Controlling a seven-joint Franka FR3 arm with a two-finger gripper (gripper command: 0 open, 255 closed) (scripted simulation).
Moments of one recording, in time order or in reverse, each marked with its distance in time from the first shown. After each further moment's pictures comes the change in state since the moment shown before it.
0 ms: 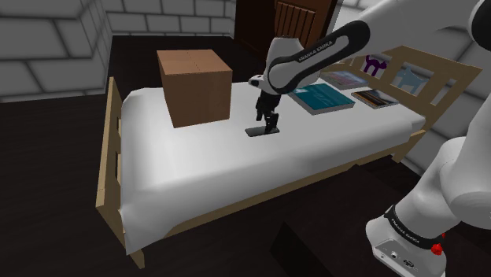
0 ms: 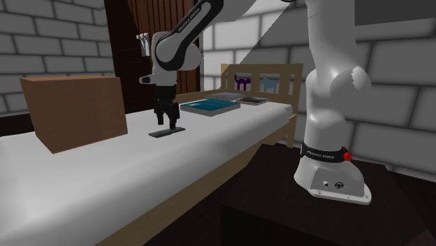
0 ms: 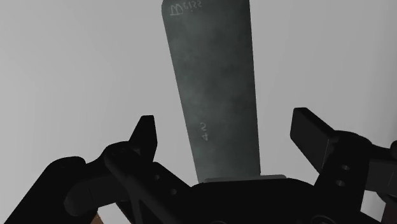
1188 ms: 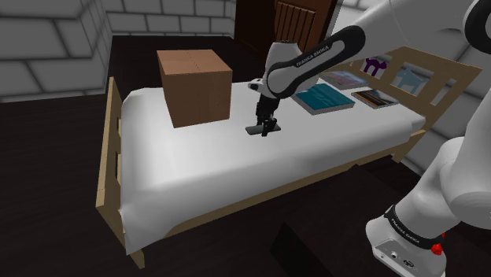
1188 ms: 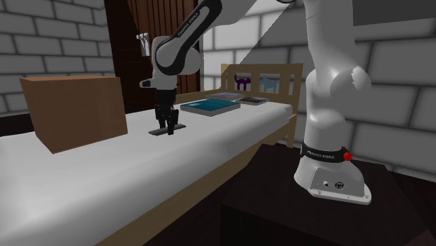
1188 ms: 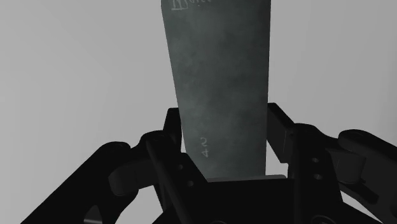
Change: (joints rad) arm 0.000 0.022 0.003 -0.010 0.007 0.033 -0.006
